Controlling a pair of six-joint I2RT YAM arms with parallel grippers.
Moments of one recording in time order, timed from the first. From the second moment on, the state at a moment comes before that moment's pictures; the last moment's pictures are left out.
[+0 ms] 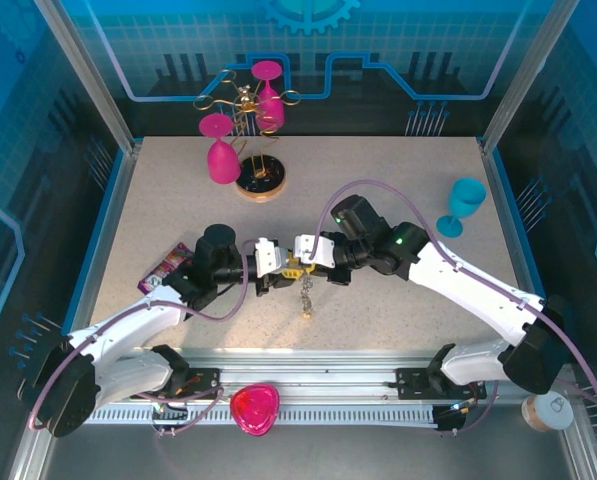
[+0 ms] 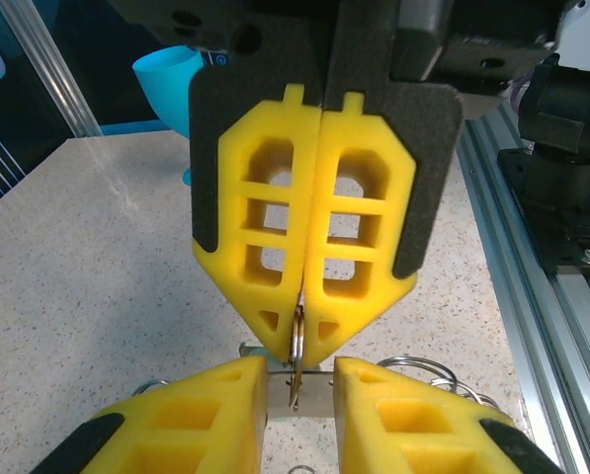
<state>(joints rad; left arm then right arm) -0.58 1.09 0.59 0.16 0.71 0.40 0.80 1.32 1.18 -0.73 -0.33 -0.71</state>
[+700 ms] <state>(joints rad) -0.58 1.09 0.50 0.35 0.72 0.31 0.63 1.10 0.92 -0.44 -0.60 -0.55</state>
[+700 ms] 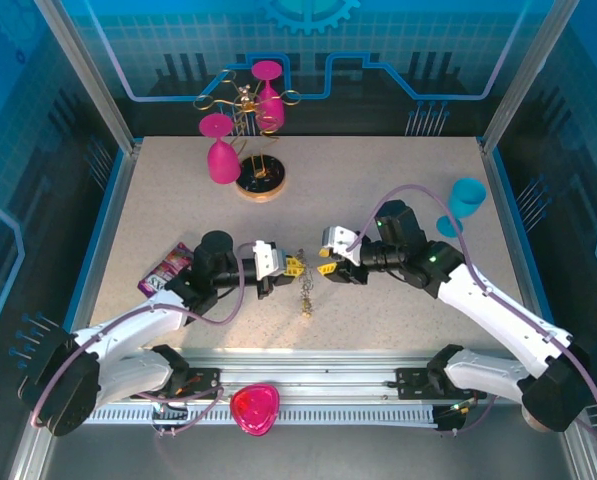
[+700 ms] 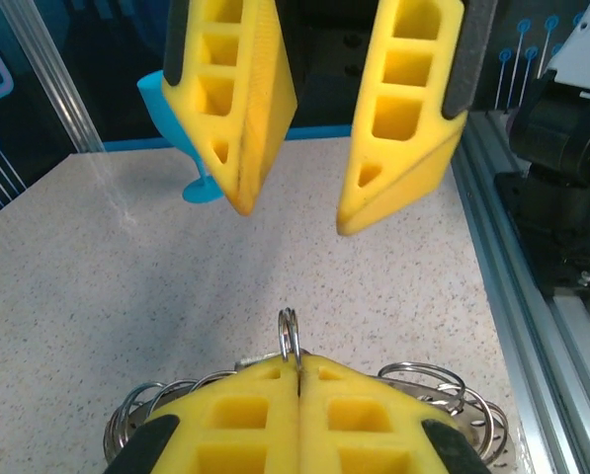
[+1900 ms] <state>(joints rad) -0.58 1.09 0.54 0.33 0.71 0.29 0.69 1.23 1.03 -0.55 -0.56 -0.60</state>
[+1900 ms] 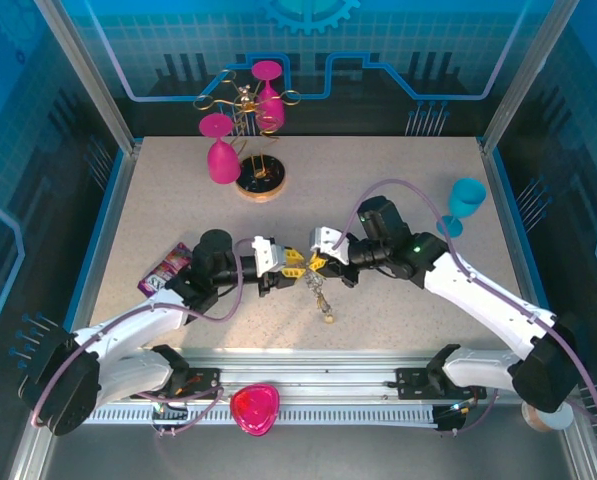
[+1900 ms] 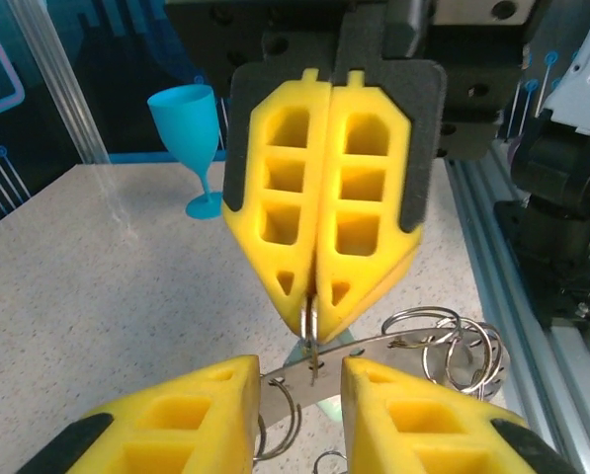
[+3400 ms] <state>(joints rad) -0.58 1.08 0.49 0.39 0.76 0.28 0.64 1.18 0.91 -0.43 -0.64 -0.57</state>
